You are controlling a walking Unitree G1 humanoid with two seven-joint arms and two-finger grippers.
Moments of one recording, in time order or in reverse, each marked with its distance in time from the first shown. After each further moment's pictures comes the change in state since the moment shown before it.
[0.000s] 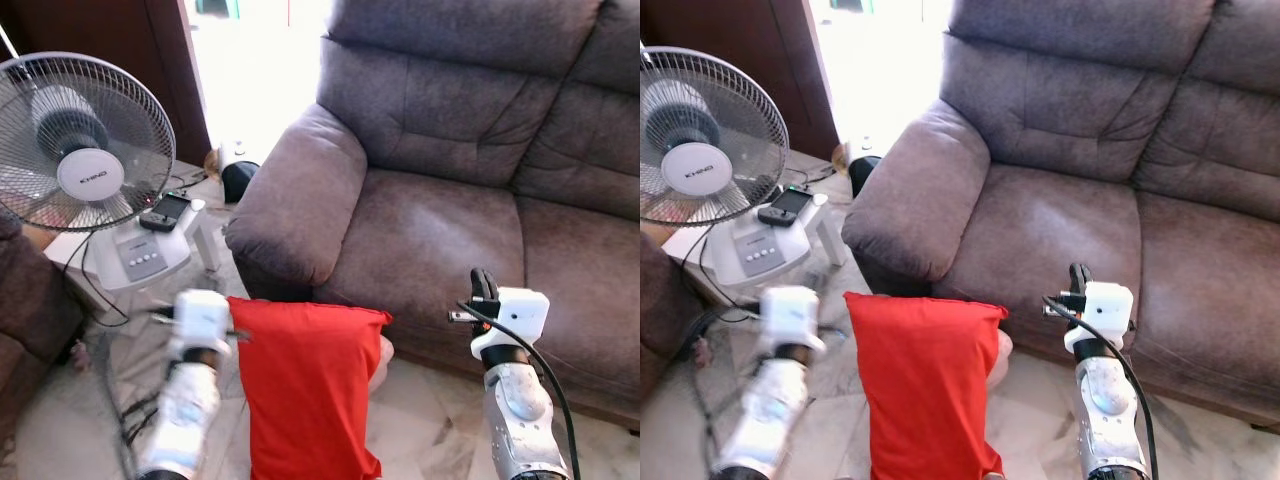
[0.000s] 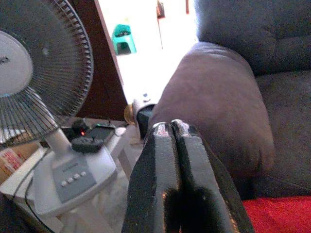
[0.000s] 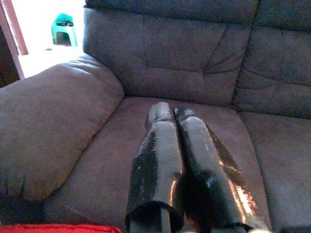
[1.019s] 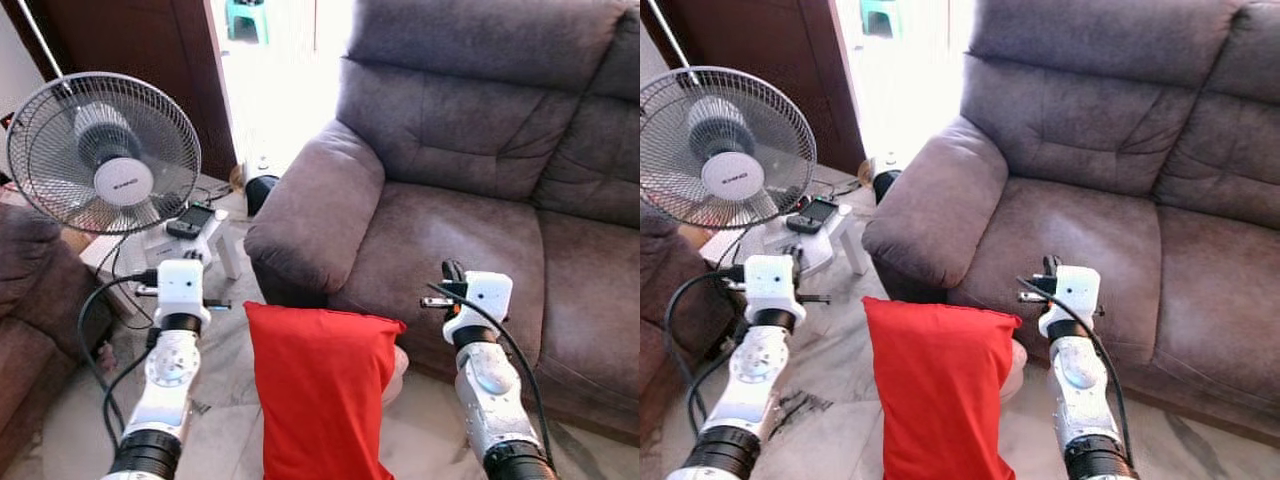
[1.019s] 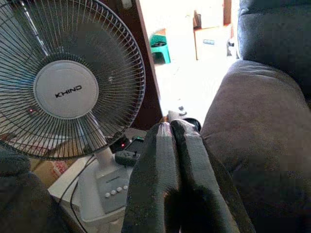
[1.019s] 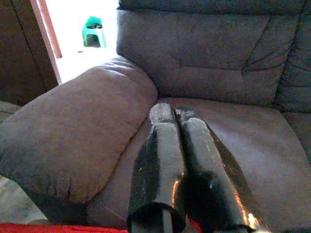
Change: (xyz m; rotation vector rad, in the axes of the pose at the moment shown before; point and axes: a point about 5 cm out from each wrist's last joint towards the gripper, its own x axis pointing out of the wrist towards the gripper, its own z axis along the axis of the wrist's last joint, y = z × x) left arm 0.036 0.032 0.018 -0.019 -0.010 0.070; right arm 0.022 0.027 0.000 0.021 0.058 0.043
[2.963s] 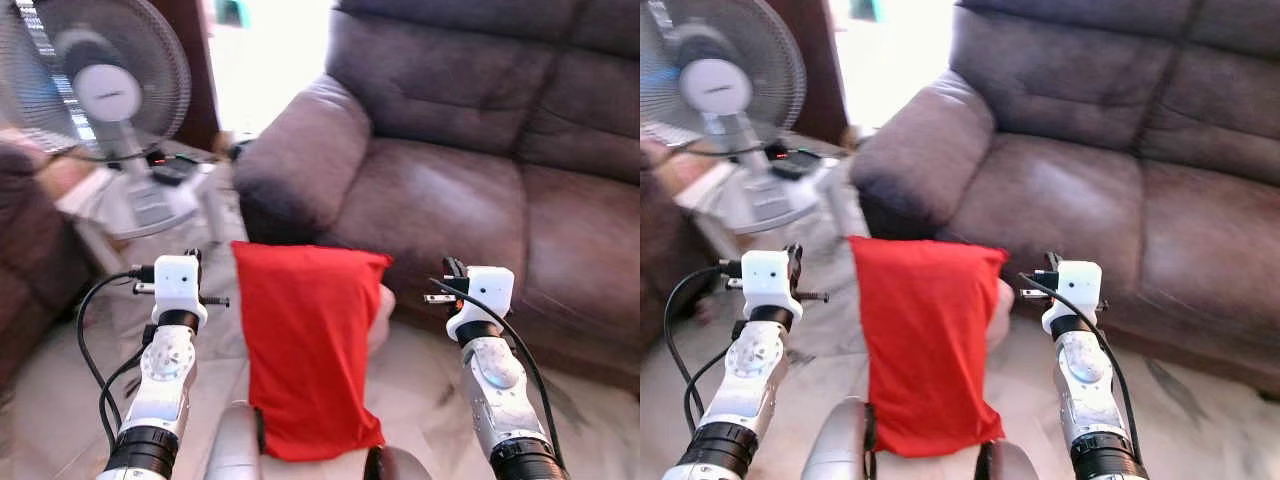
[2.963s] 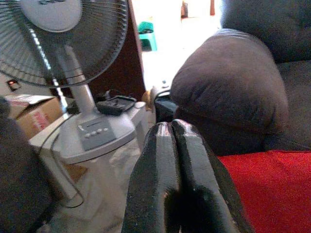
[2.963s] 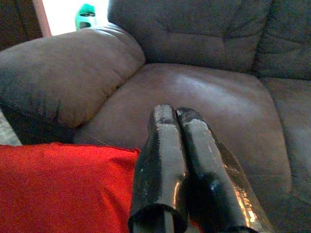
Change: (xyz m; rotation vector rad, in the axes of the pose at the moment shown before) left arm 0.005 0.005 0.002 -0.019 0.032 -0.008; right arm 0.004 -0.001 0.006 -0.009 0.013 0.023
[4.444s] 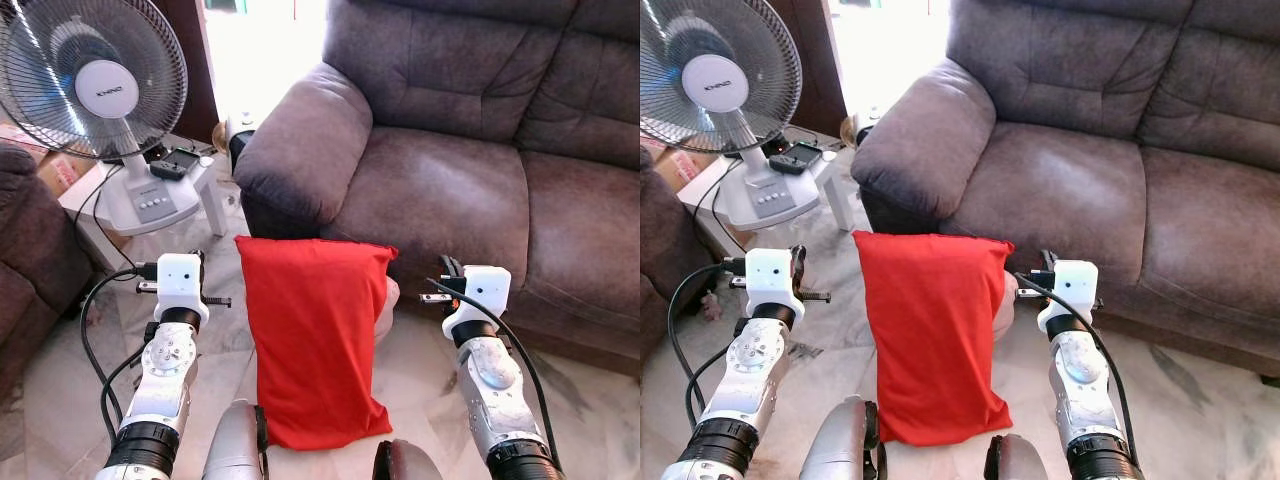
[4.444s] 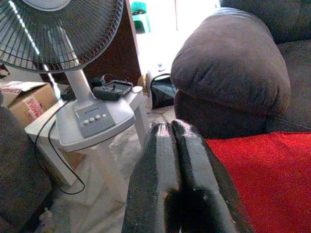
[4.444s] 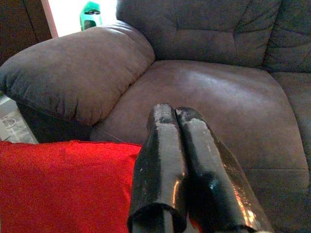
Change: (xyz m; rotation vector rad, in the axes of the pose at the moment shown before) left arm 0.003 -0.002 -0.002 -0.005 0.046 -0.020; right arm -0.001 0.006 0.003 0.017 -0.021 0.021
